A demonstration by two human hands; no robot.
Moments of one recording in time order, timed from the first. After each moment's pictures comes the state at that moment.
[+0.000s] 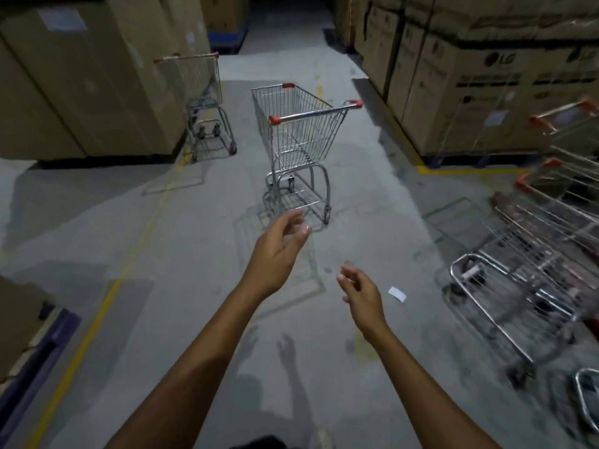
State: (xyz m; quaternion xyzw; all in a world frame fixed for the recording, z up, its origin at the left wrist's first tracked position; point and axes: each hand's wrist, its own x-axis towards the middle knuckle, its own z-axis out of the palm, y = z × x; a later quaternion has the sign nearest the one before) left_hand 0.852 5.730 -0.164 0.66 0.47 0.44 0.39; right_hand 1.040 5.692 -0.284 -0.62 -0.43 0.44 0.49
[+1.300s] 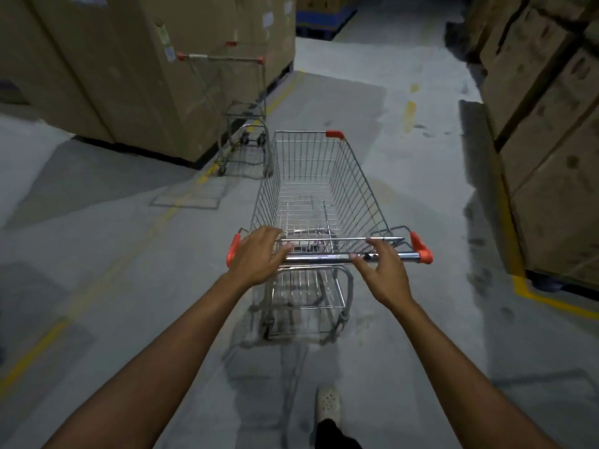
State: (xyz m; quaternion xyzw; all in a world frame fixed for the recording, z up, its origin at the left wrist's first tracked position) left_hand 0.941 6.586 -0.281 0.67 0.72 0.15 0.08; right_hand 1.227 6.626 -0.278 -0.59 -0.71 0.27 0.28
